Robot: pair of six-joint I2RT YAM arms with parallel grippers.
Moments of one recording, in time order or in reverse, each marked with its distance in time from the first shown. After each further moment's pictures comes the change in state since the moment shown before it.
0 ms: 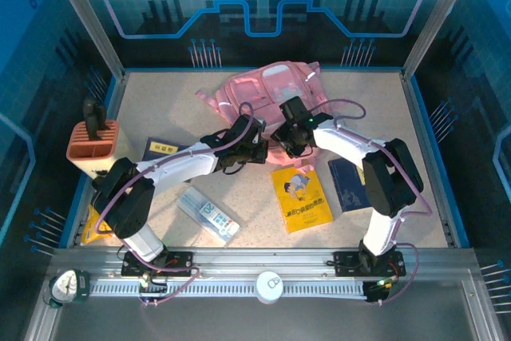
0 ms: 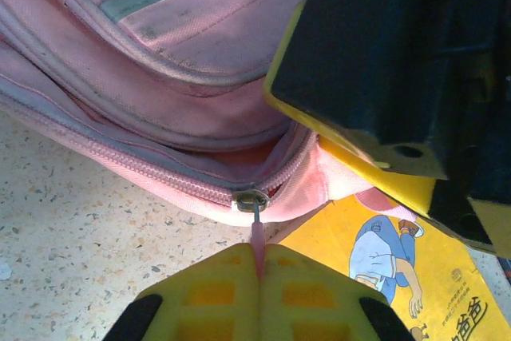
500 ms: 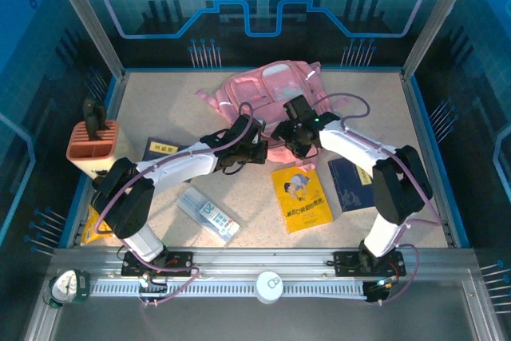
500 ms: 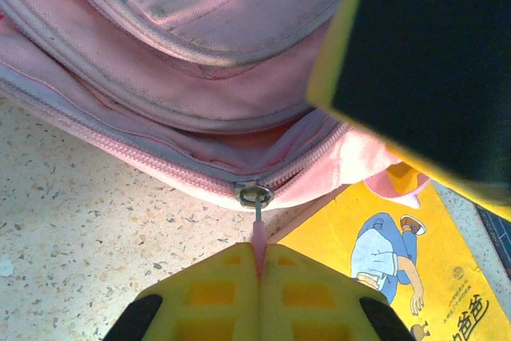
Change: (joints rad) left arm 0.002 0.000 0.000 -0.006 0.004 0.001; right arm -0.001 -0.109 -0.030 -0.056 0.046 -0.138
